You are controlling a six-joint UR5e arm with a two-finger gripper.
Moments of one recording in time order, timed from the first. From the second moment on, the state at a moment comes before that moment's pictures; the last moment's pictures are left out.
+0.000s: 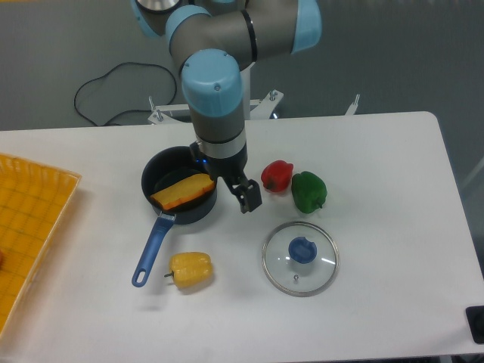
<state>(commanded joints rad) 2.38 -1.78 -1.58 -1.27 1.59 1.18</state>
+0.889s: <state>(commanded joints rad) 2.54 -1.86 -1.65 -1.21 1.56 1.19</state>
